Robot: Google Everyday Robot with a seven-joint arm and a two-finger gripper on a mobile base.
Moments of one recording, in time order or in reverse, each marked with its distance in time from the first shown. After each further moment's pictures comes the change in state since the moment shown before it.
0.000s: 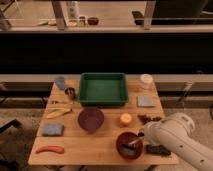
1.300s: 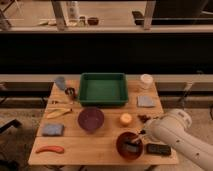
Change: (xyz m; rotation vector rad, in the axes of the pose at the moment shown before) arm 0.021 -0.012 0.015 -0.023 0.064 0.009
